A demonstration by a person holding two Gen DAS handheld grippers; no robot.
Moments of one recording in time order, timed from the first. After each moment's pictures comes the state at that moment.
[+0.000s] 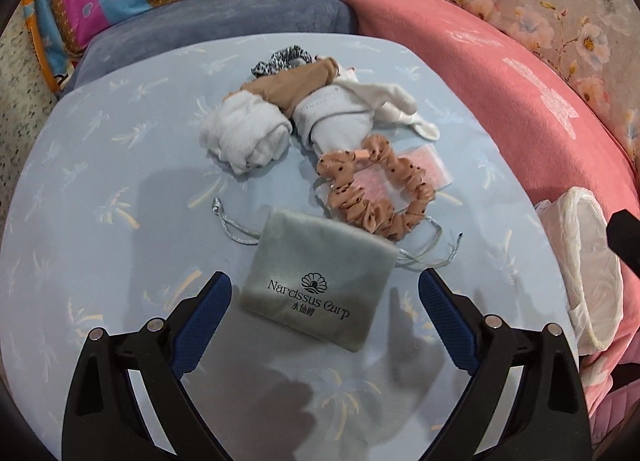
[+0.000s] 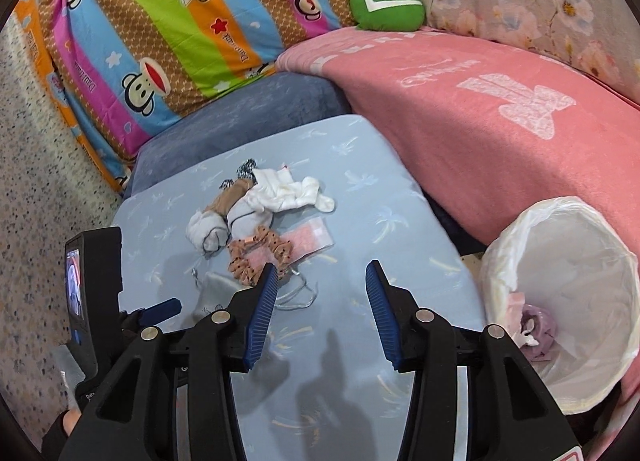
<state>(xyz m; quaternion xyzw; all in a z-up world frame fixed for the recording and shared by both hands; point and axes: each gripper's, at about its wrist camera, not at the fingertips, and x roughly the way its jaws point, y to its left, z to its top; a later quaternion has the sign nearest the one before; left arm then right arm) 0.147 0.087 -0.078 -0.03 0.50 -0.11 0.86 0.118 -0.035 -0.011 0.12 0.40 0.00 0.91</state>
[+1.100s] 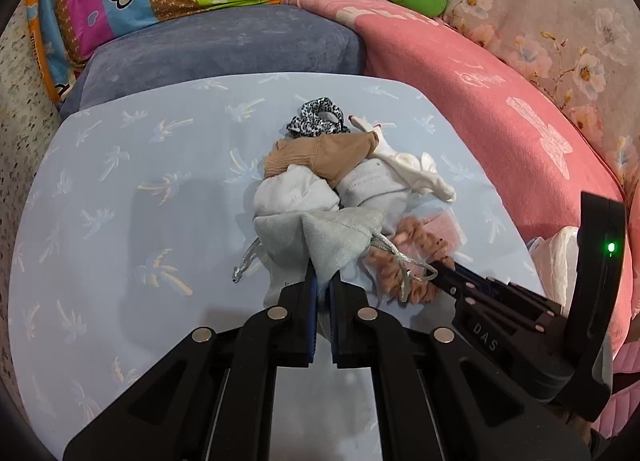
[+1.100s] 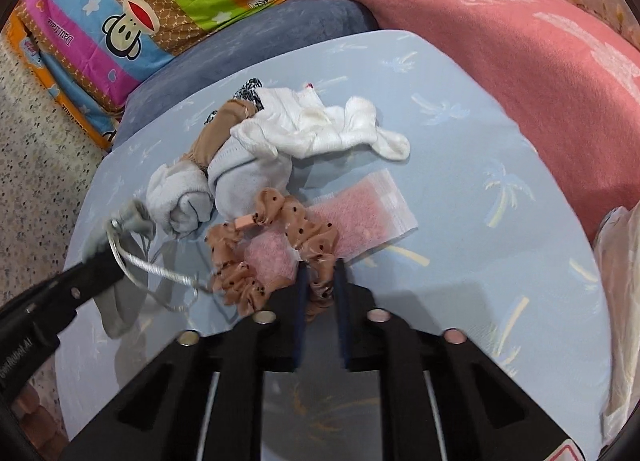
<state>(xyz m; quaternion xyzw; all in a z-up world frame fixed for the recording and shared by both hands) 0.175 0.133 -0.041 -0.05 0.47 -0.12 0.87 0.217 0.011 -0.102 0.13 0.49 0.04 0.86</state>
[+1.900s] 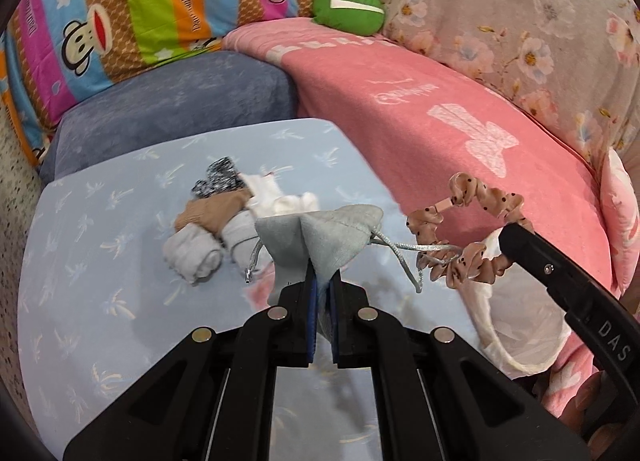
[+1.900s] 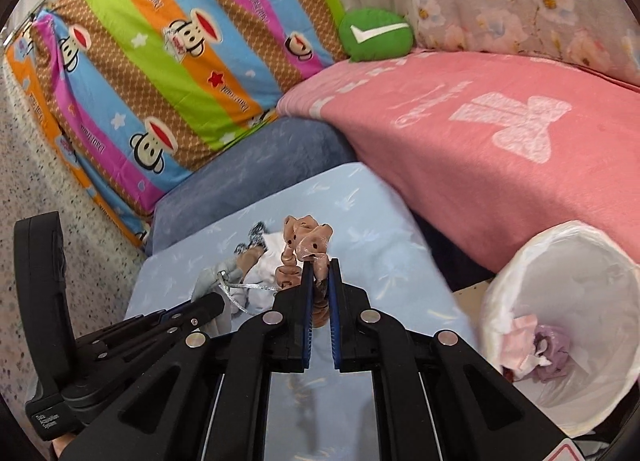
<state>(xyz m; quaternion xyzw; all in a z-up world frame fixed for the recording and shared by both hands) 0.143 0.037 0.021 0.00 0.42 -0.18 0.89 0.123 -0.078 0.031 0.19 0.33 0.00 0.92</state>
